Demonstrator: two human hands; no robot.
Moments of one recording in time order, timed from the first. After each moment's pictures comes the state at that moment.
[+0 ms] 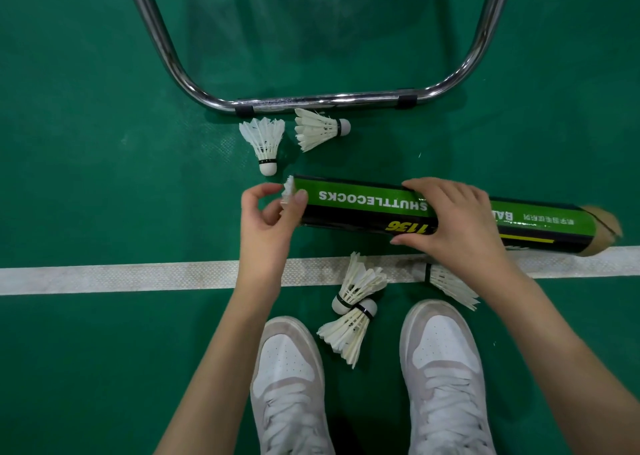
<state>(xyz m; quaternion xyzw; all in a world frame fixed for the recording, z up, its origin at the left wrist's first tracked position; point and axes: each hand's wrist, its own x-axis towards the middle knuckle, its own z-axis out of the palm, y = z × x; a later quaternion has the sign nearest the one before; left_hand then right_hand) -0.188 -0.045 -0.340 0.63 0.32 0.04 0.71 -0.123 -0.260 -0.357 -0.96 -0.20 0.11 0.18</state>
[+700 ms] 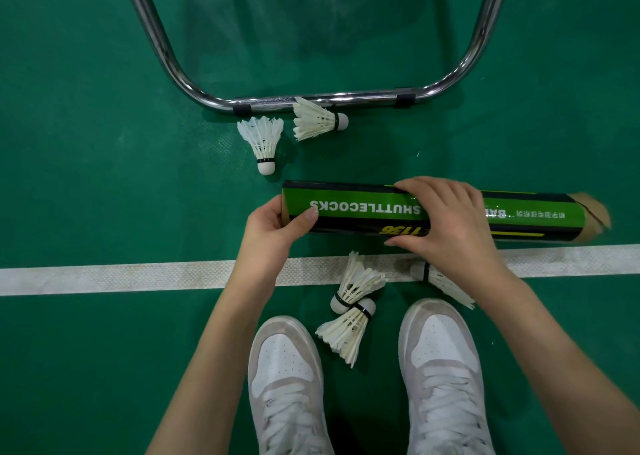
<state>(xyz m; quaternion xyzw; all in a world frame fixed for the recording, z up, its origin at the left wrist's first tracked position) -0.189 -0.039 -0.342 0.64 0.24 -0.06 0.73 -0.128 -0.256 -0.362 -0.95 -0.23 0.05 0.18</state>
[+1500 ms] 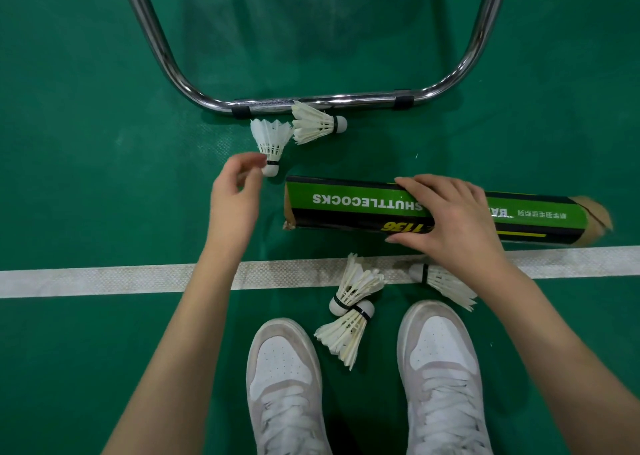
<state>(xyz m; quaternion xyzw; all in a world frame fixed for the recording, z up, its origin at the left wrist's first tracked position) -0.154 0.002 -0.355 0.79 0.28 0.05 0.54 -0.120 -0.261 -0.362 -0.96 -0.23 0.06 0.16</state>
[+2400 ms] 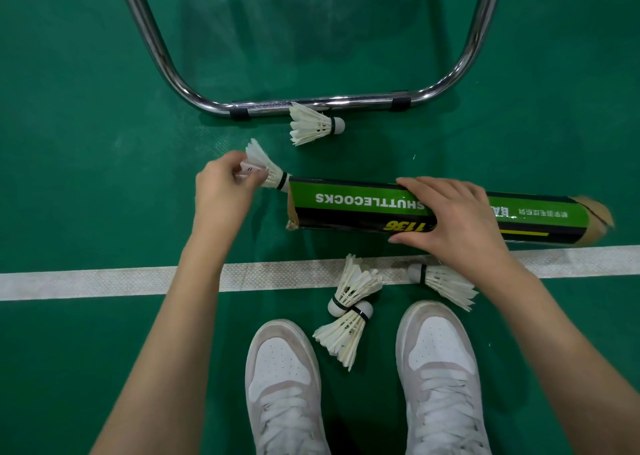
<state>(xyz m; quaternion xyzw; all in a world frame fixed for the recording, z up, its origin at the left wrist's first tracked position) -0.137 0.020 -0.353 0.89 0.26 0.01 0.37 -0.116 -0.267 -0.359 -0.96 -0.22 0.10 0.15</state>
